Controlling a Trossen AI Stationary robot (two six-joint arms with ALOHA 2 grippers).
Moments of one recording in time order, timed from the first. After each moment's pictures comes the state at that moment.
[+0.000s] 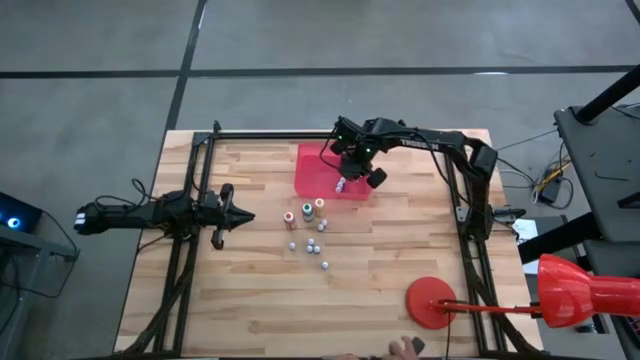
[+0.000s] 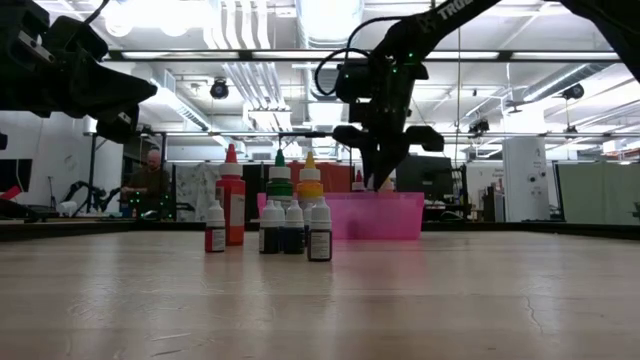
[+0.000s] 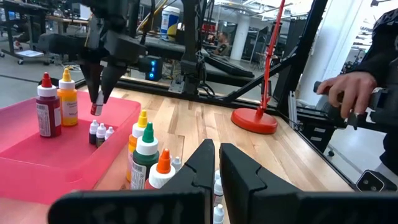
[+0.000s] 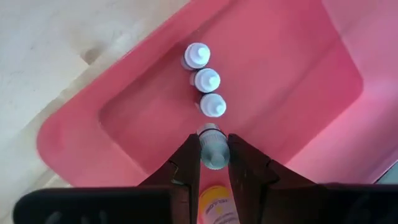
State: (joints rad) left arm 0.00 0.08 0.01 0.02 0.03 -0.19; right arm -0.47 1.96 1.56 -0.92 -0.14 -1.28
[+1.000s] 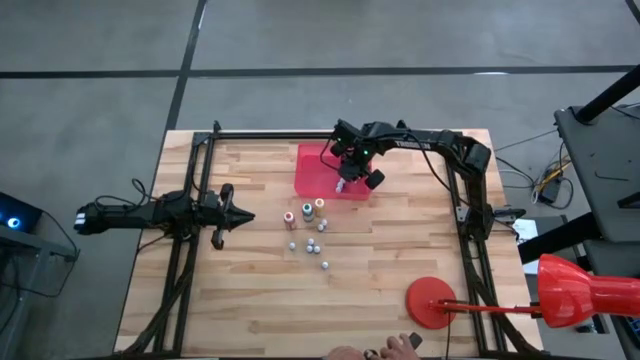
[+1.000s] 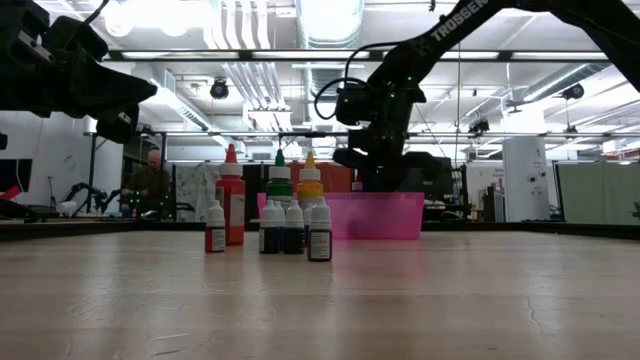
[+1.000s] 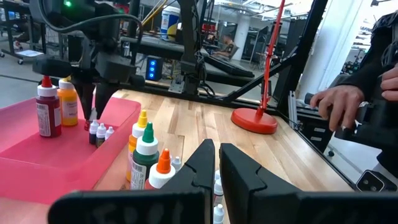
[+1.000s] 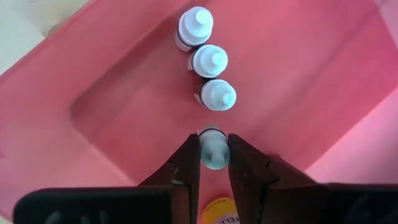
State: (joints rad) left arm 0.00 0.08 0.01 0.02 0.03 -0.19; right arm -0.50 2.01 1.50 -0.81 -0.14 -1.28
